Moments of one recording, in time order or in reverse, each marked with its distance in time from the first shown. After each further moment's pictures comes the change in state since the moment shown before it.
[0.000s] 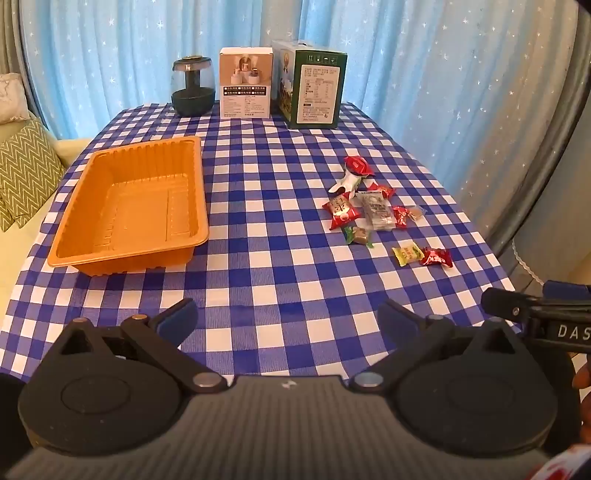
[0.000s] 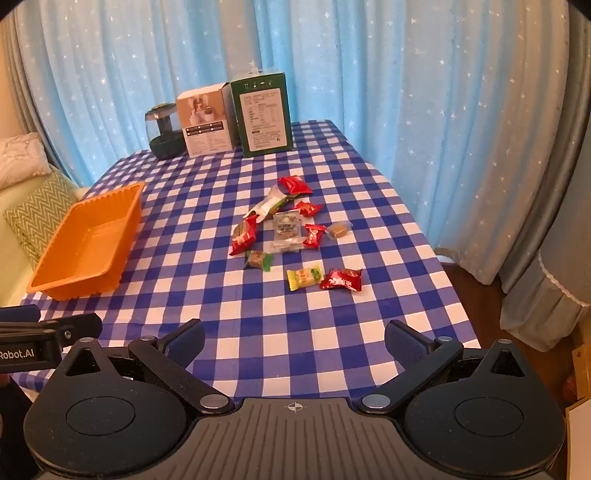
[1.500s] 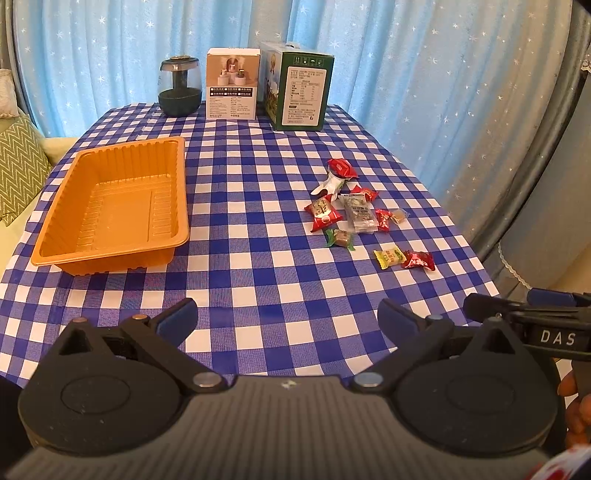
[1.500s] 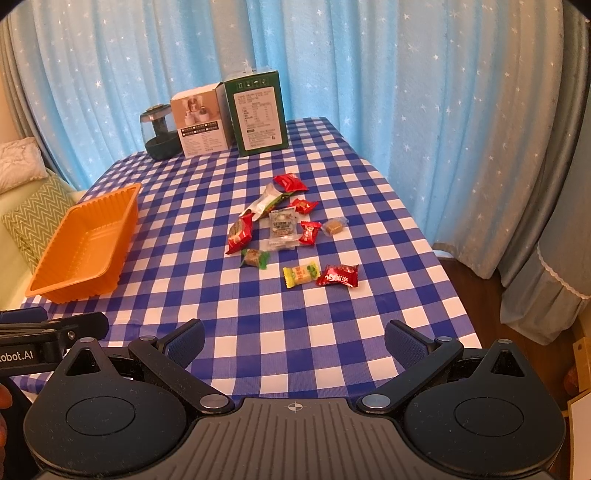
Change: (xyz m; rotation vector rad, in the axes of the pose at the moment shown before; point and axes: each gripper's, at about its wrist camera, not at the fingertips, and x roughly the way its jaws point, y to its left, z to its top) left arm -0.001 -0.008 0.002 -0.003 -0.024 -0.040; right arm 0.000 -0.004 -0.001 0.003 0.001 -0.003
